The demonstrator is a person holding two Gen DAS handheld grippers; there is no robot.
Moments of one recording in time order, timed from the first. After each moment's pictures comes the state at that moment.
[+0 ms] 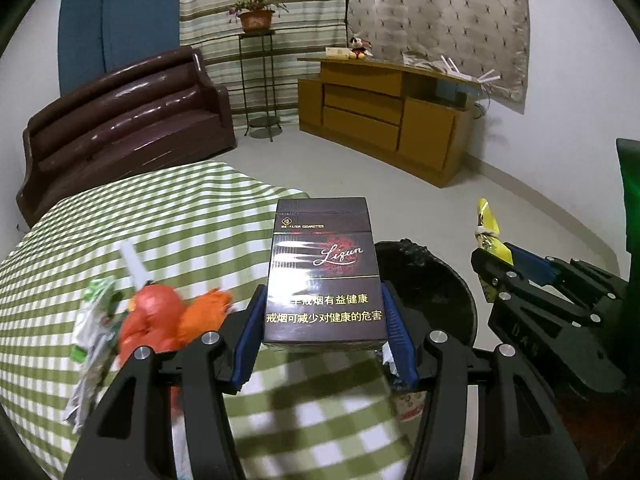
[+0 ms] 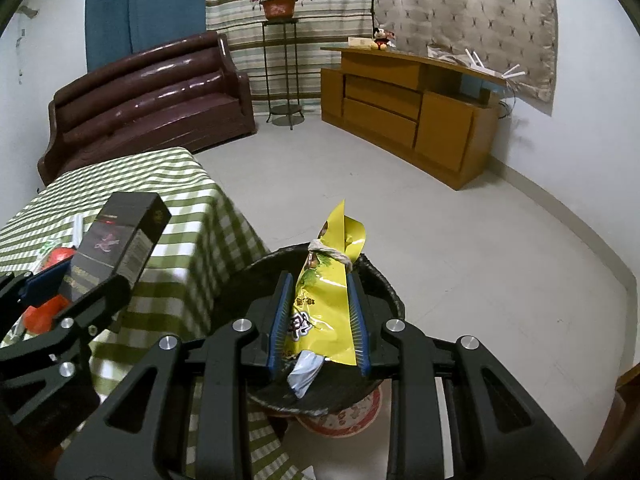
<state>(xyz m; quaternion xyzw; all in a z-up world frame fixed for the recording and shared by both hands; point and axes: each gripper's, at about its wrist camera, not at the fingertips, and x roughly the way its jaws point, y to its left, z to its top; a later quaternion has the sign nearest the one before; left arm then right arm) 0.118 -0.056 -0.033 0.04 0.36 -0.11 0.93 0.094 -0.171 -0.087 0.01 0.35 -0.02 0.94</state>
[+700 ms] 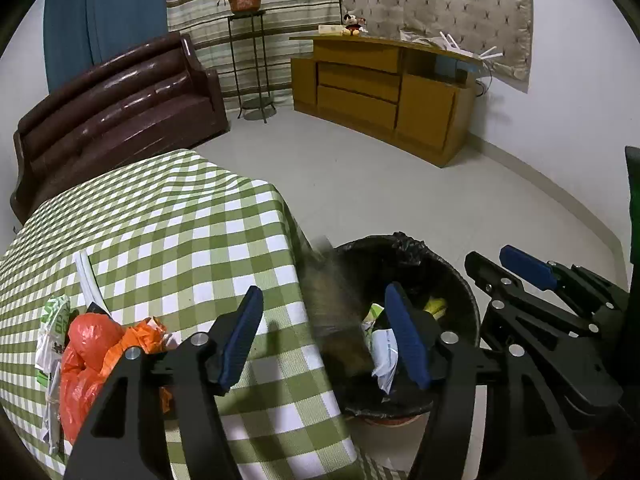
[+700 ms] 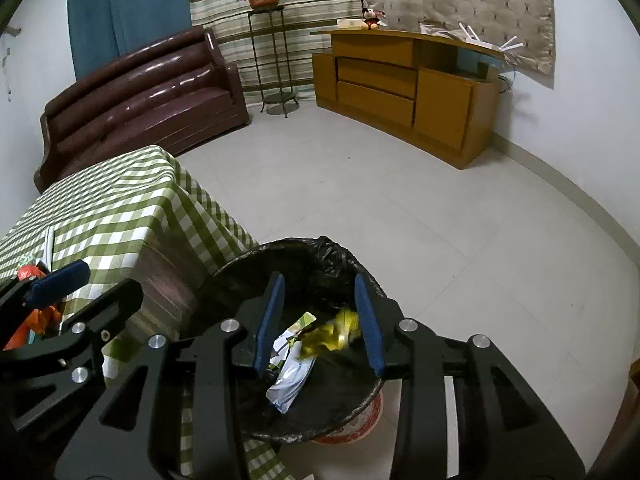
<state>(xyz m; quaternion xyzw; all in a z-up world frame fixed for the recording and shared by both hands) 0.158 -0.089 -0.049 0.05 0.39 -0.11 0.91 0.127 -0.204 -0.105 0.04 0.37 -0.02 0.93</state>
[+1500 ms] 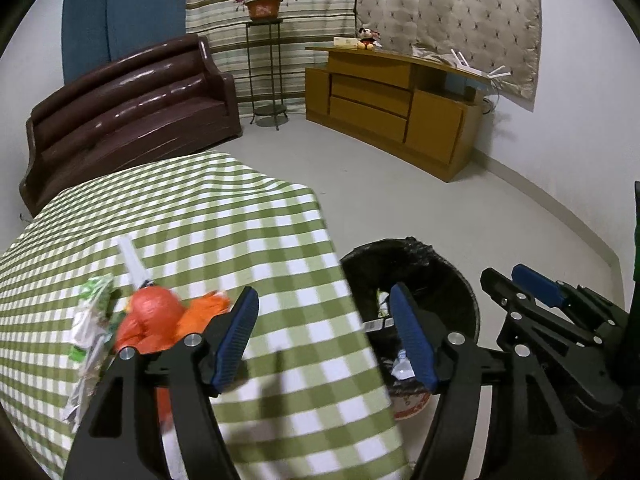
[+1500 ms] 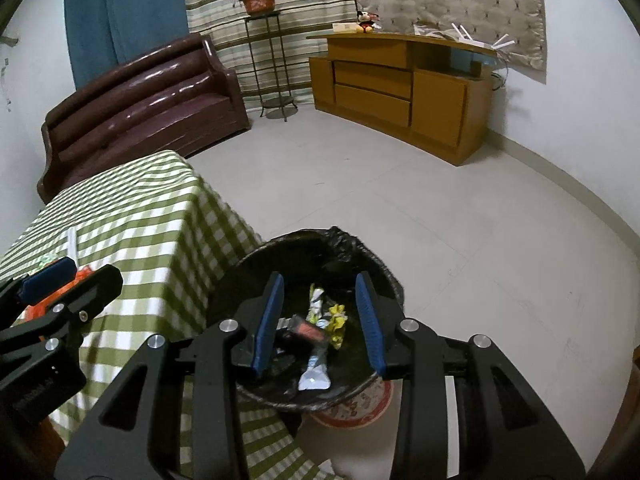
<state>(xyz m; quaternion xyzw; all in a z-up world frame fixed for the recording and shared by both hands) 0.122 -0.037 -0.029 0.03 0.37 -0.09 0.92 0.088 -0.179 -0.087 0.05 0.36 -0.02 0.93</state>
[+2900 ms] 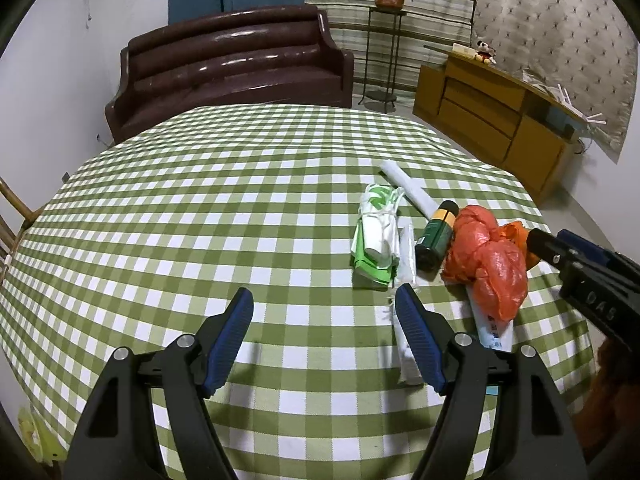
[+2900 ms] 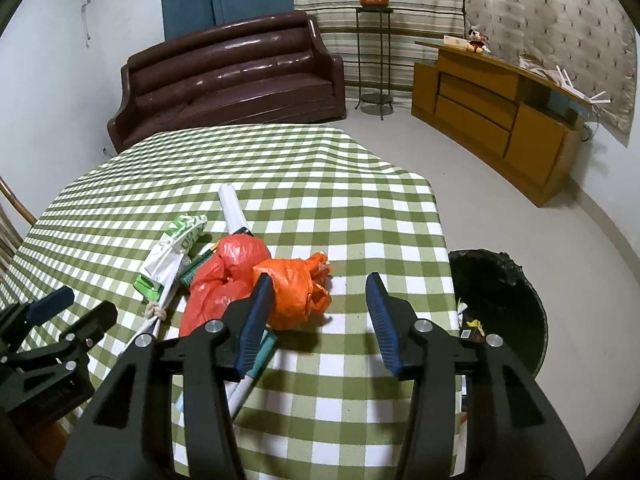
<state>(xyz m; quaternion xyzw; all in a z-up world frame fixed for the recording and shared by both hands) 0.064 0.160 -0.046 -0.04 0.40 0.06 0.91 0.090 0.008 -0.069 -0.01 0.36 0.11 0.92</state>
